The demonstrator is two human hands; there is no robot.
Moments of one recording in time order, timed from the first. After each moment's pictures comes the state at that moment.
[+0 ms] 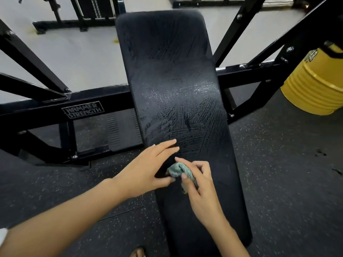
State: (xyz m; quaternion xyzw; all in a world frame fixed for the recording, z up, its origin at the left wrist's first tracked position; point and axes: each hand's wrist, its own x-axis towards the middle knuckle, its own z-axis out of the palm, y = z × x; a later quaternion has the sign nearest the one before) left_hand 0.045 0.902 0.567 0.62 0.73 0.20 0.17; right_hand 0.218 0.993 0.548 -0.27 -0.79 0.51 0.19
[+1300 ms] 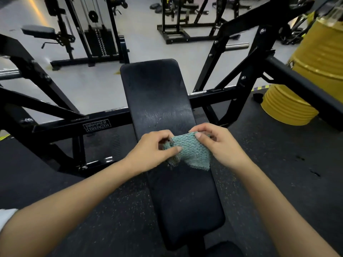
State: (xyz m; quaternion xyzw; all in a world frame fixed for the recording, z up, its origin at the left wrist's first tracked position) left_hand 0.150 0.893 0.740 0.48 0.75 0.39 0.24; right_hand 0.299 1.042 0.749 -0.22 -0.81 0.51 0.17
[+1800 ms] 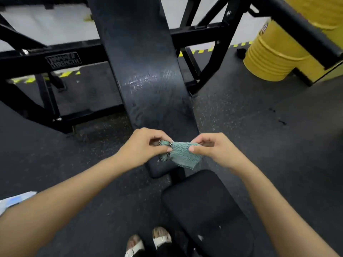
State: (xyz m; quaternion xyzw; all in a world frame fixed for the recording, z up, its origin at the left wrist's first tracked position) left_hand 0.269 0.802 0.619 0.48 0.70 0.40 0.35; right_hand 0.456 0.947 0.638 -0.32 -0.75 0.58 0.03
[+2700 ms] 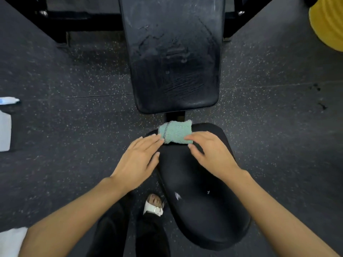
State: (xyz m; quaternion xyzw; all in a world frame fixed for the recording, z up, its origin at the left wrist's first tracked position) left_hand 0.446 0.723 0.379 0.46 0.83 0.20 0.24; right_hand 0.562 0.932 0.409 -0.15 -0.95 0.28 -0.05
